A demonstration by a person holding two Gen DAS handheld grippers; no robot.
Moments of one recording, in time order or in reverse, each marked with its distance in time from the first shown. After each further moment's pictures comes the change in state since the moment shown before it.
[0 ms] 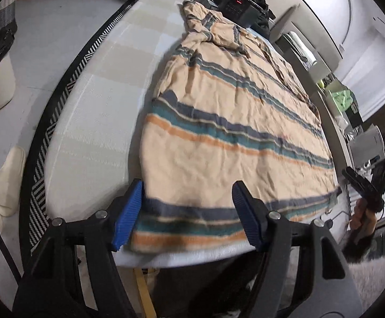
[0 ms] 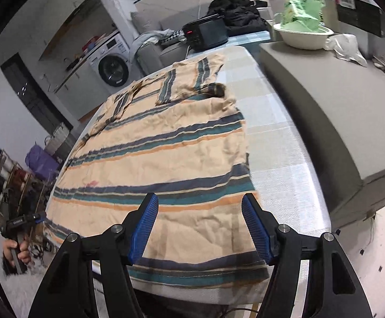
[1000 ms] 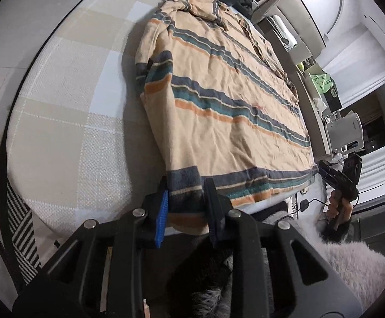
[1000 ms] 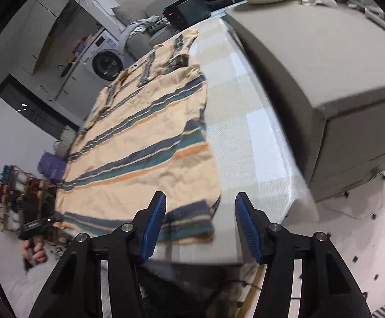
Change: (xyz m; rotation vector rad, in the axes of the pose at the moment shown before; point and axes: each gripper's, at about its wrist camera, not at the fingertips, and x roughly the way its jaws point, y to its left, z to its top) left arm 0.011 -0.009 -0.017 -0.003 0.142 -0.150; right arm -0.008 -0.059 -0.033 0.144 0.138 0.090
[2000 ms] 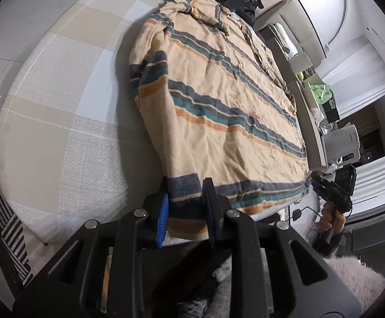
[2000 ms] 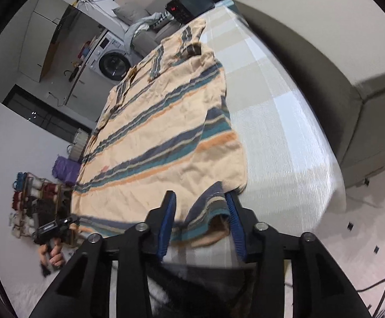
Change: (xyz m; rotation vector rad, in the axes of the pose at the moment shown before) left arm 0.011 -0.003 0.002 -0.049 -0.036 -0.029; right arm 0.022 0.012 0.002 0.050 0.012 0.040
